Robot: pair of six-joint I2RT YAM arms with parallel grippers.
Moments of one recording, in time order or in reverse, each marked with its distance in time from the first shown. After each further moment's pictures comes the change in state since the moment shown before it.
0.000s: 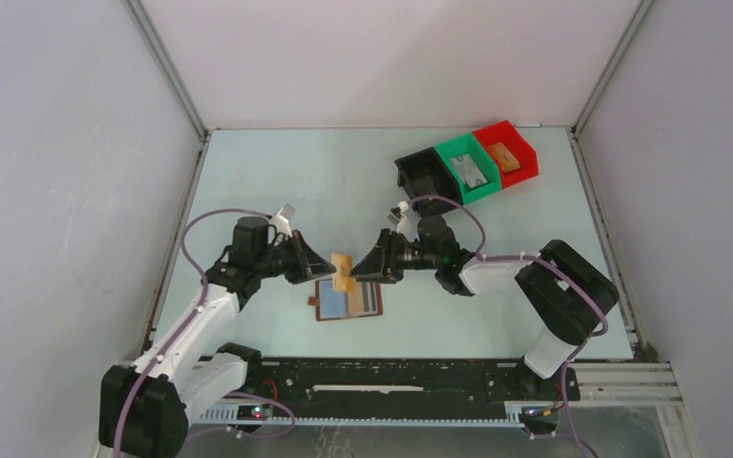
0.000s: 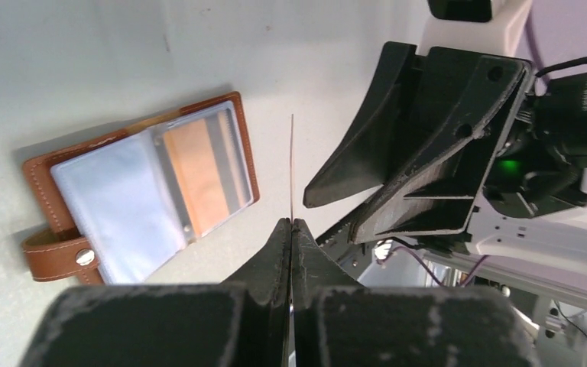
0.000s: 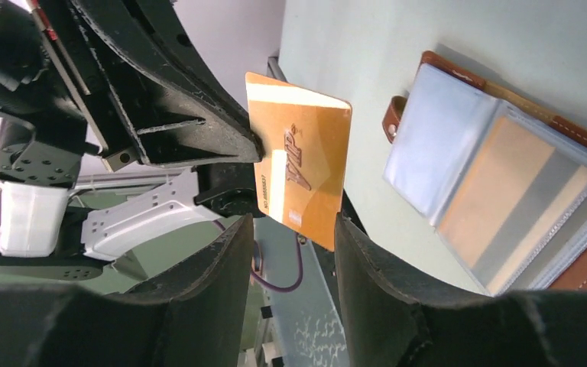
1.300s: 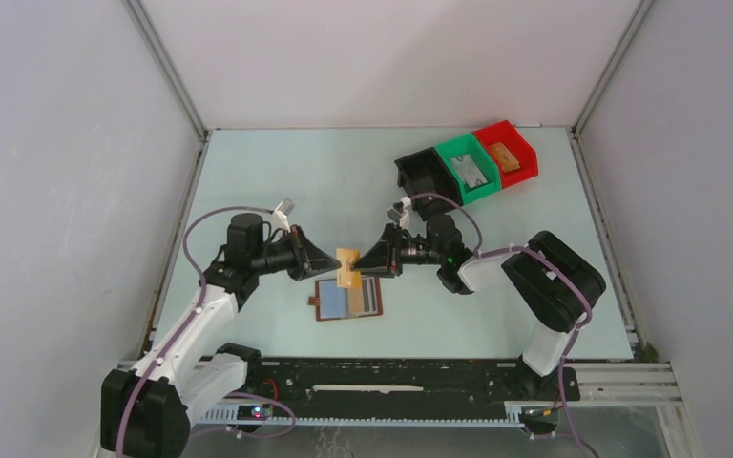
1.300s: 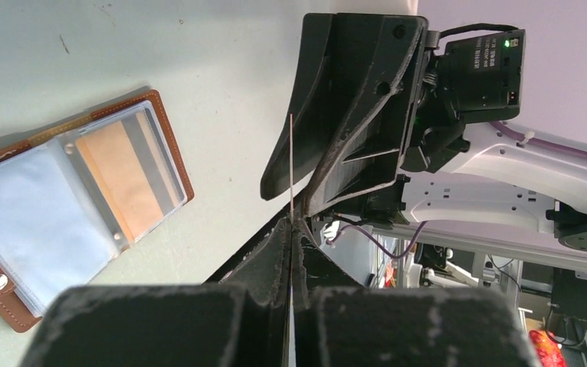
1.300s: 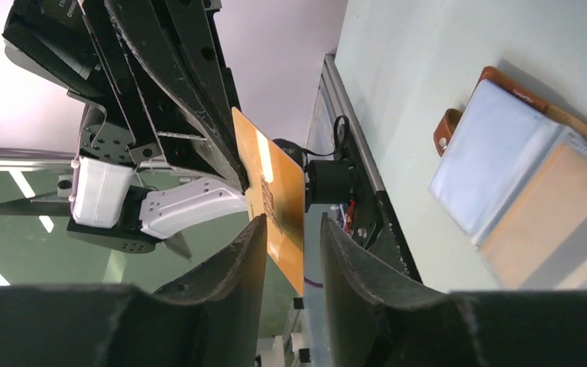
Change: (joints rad) left arm 0.035 -0.012 0.000 0.113 0.184 -0.101; right arm -0.052 0.084 -0.023 0.318 -0.124 0.162
